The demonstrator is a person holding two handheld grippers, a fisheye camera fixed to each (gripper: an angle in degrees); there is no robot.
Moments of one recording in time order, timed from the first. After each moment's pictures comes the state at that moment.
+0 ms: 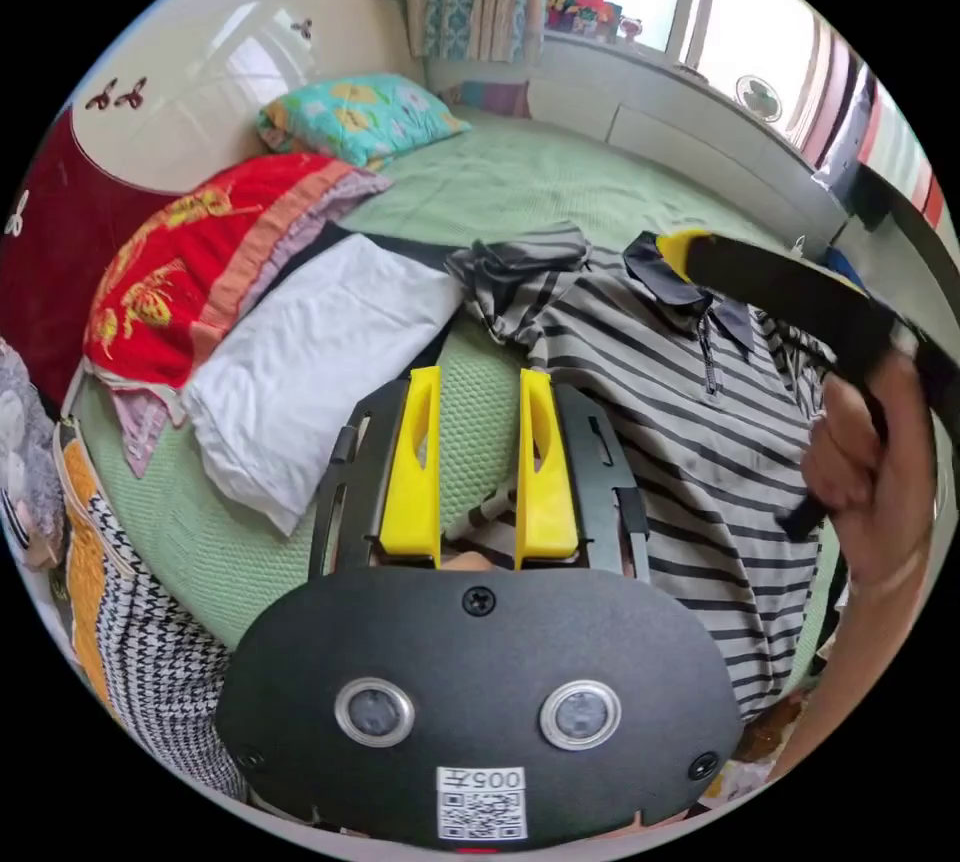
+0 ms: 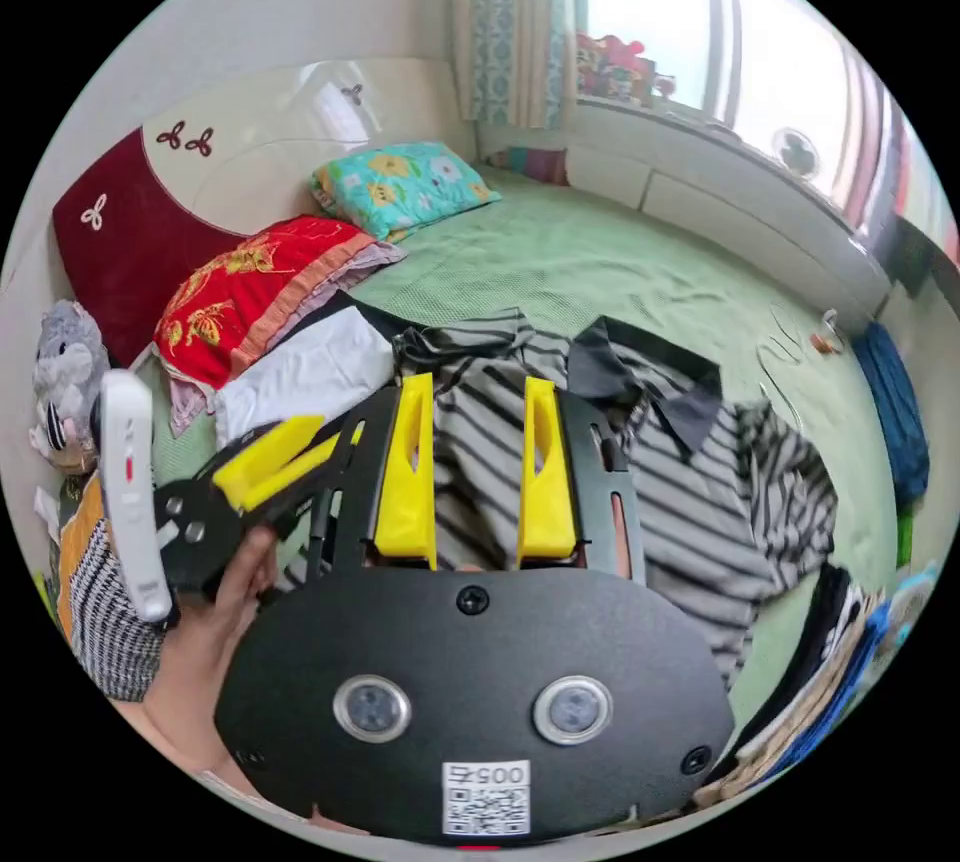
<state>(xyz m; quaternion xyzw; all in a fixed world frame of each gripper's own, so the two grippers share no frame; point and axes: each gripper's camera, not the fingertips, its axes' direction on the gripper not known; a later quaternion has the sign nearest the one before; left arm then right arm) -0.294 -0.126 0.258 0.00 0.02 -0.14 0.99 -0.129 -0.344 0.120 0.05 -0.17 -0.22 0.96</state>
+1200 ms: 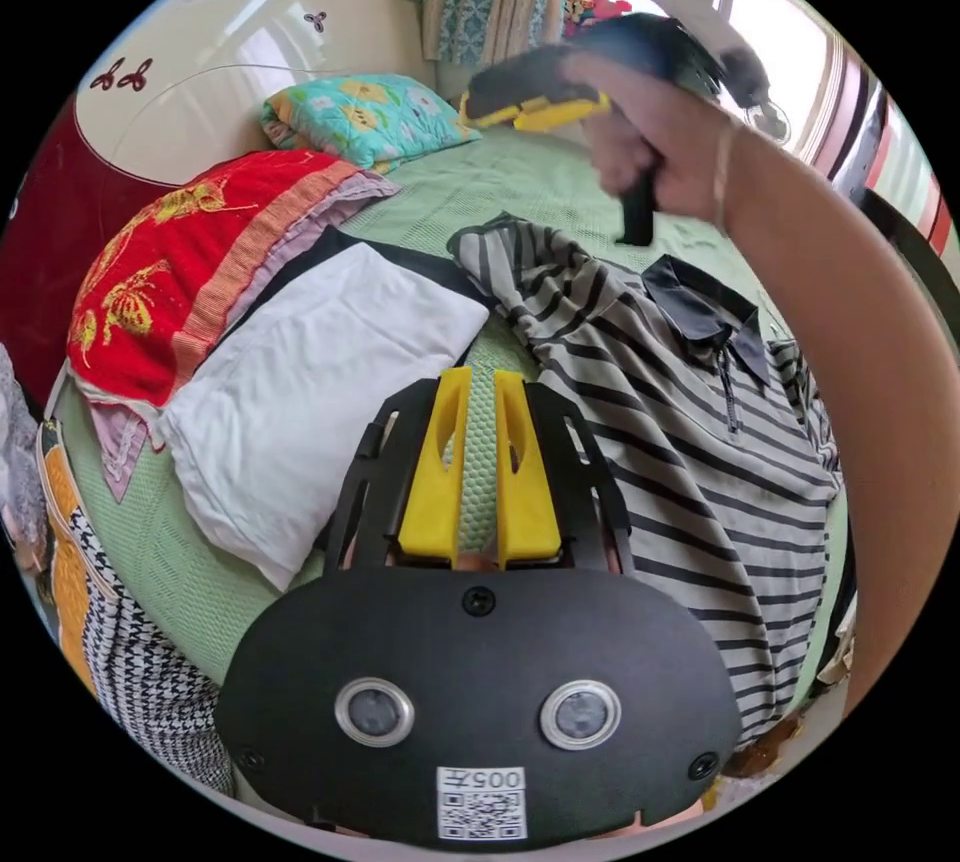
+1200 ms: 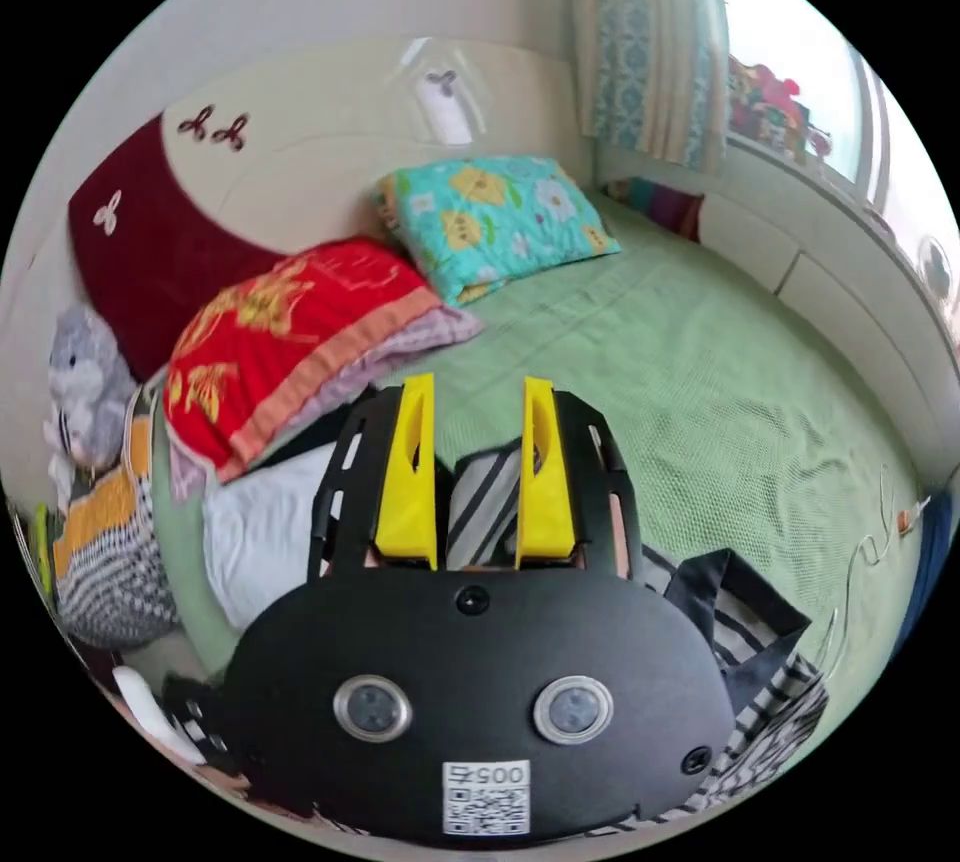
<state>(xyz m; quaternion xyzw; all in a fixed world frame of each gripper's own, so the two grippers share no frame) -0.392 -0.096 0.296 0.04 -0.01 -0.16 0.99 -0.267 -0.475 0.191 0.04 -0.27 -0.34 0.90</state>
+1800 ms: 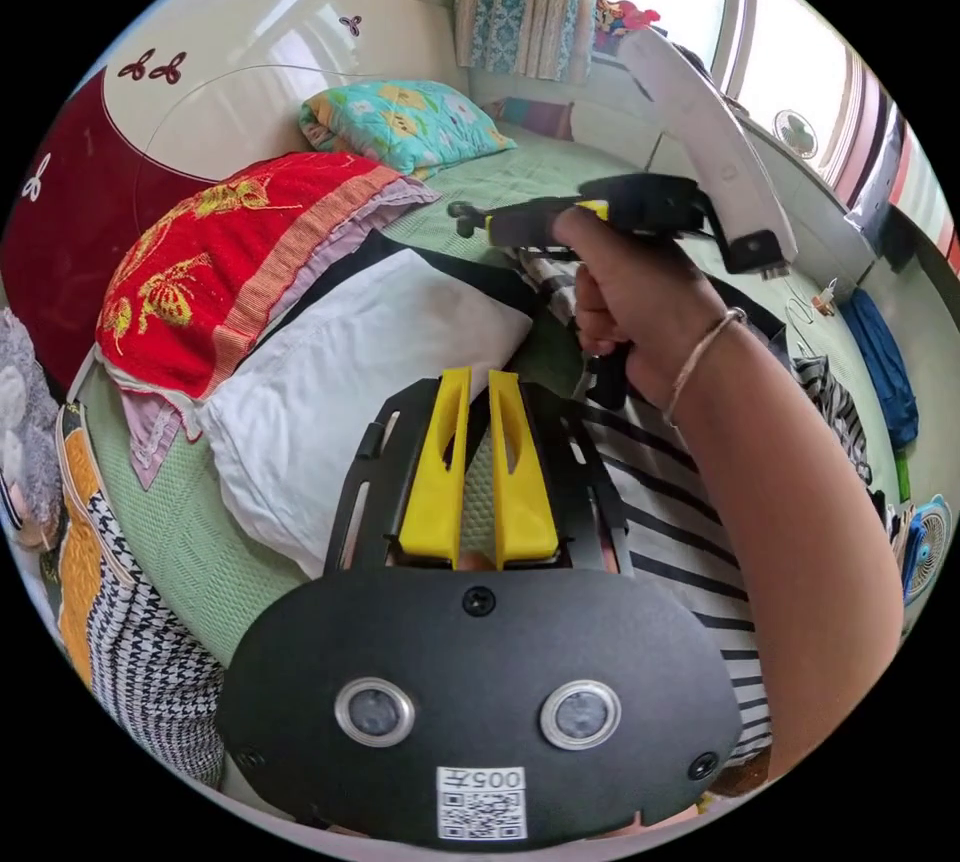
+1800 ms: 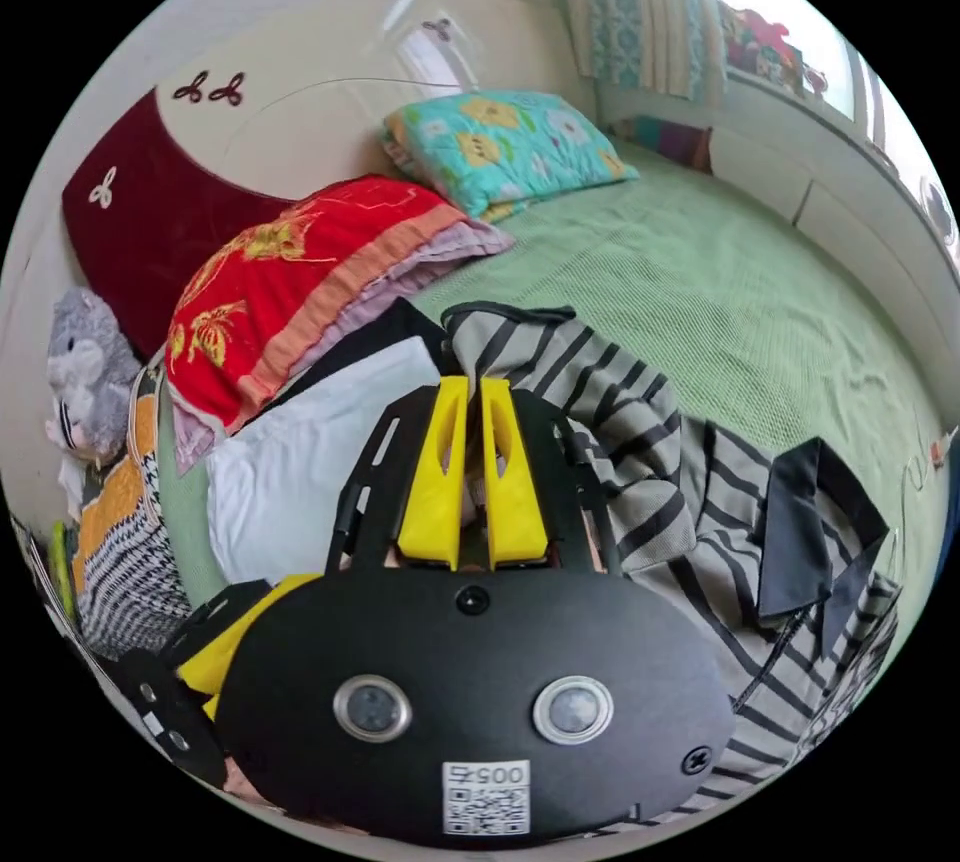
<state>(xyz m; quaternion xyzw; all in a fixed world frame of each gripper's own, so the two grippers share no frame) -0.400 -0.084 0.276 0.03 -0.04 -0.17 0.98 -0.272 -0.400 0.203 0.04 -0.27 -0.31 0.91</state>
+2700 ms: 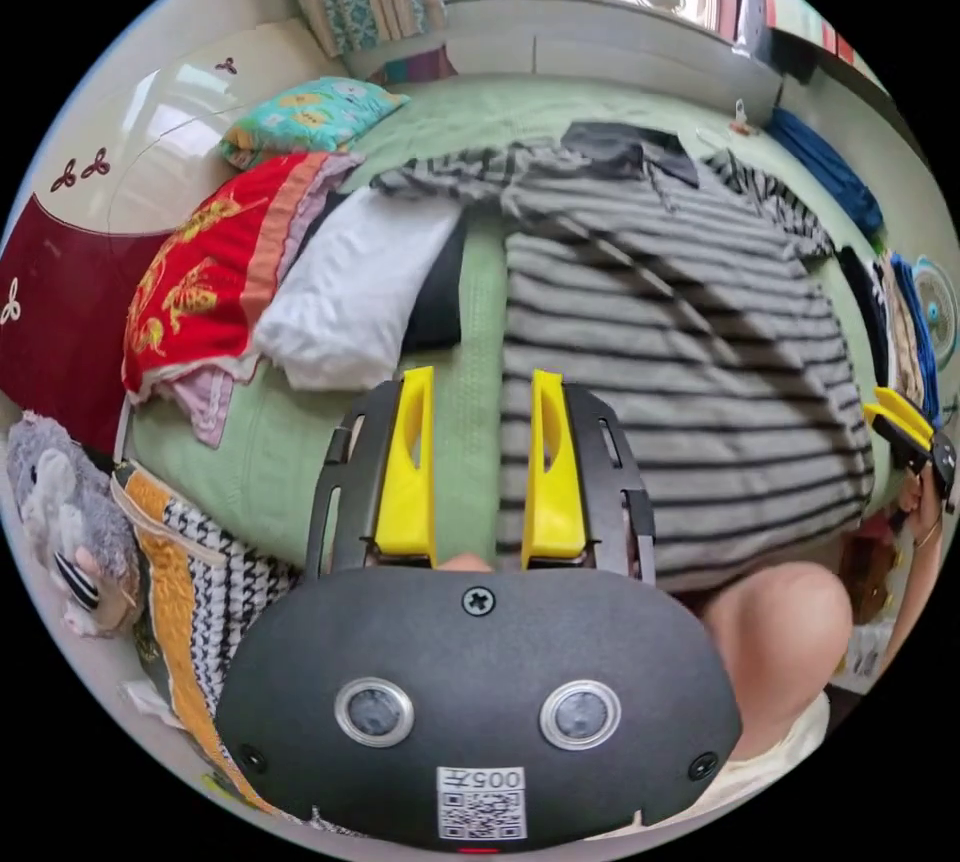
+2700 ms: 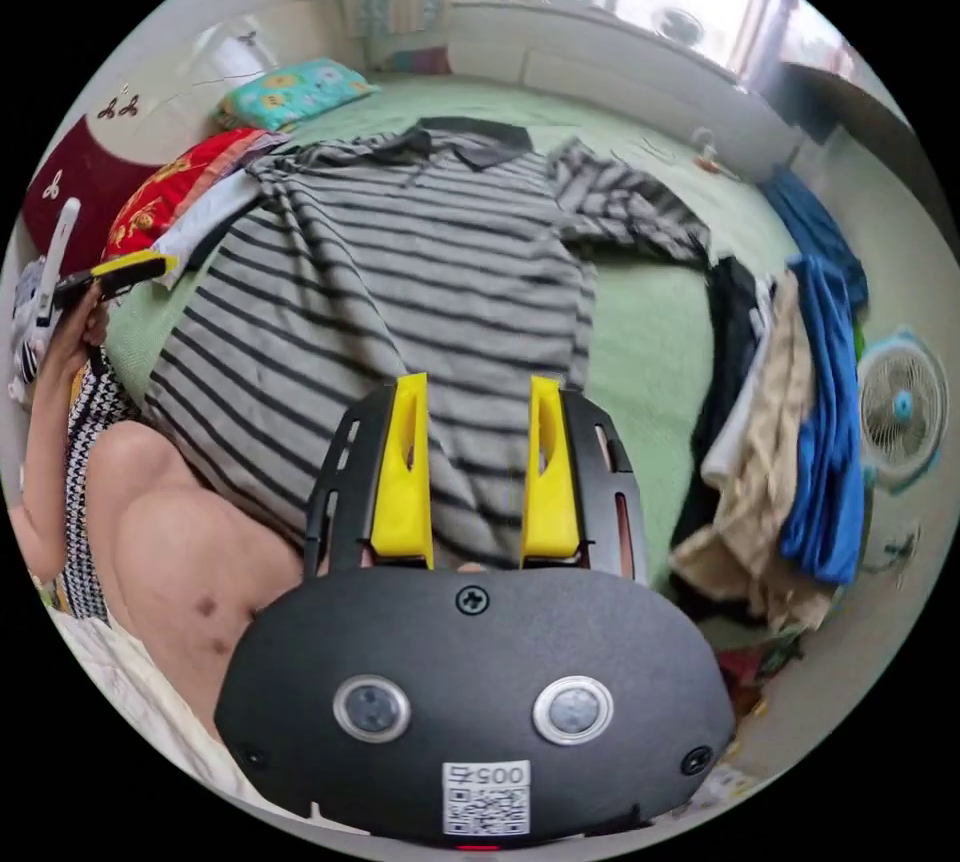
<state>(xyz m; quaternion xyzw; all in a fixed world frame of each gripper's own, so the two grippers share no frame) -0.296 0.043 0.195 -0.09 -0.03 0.03 1.00 0.218 -0.045 0.080 -0.06 -0.08 -0.08 0.99</state>
